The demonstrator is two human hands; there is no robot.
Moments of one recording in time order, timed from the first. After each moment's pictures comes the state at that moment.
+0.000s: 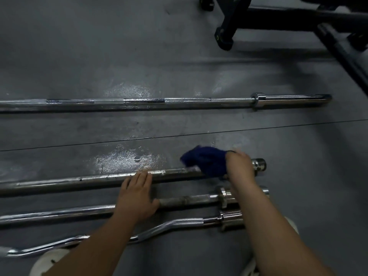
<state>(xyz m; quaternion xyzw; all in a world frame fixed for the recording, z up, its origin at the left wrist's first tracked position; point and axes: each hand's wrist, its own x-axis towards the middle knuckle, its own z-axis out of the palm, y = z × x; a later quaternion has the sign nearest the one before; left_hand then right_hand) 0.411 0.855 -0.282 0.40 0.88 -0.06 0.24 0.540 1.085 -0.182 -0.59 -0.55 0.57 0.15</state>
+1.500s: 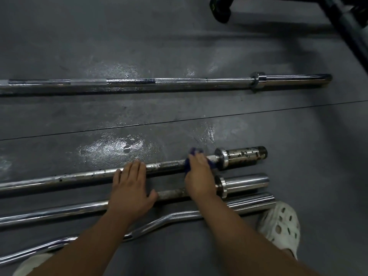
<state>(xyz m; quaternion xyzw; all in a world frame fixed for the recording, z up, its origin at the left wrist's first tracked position) 0.410 0.852 -0.319 0.40 0.90 0.00 0.18 0.527 1.027 -0.302 -0.42 -0.86 0.28 -0.03</state>
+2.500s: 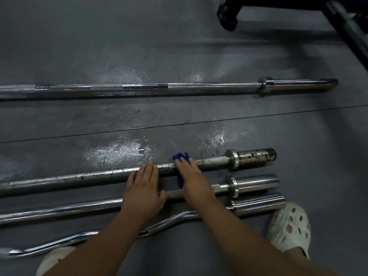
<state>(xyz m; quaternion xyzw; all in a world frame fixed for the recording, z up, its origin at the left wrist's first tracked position) 0.408 0.838 -0.305 0.42 0.88 0.02 0.21 0.512 0.987 -0.297 -0.30 -0.91 0.28 -0.10</state>
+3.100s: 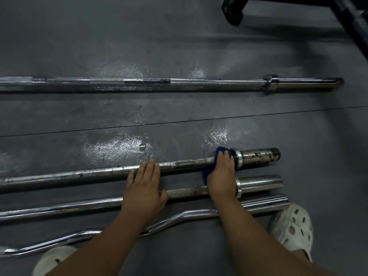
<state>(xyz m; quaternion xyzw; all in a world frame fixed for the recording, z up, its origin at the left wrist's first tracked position) 0.409 0.835 -0.318 0.42 0.89 0.02 0.19 0.532 1.026 -0.307 -0.55 -0.81 0.22 -0.02</state>
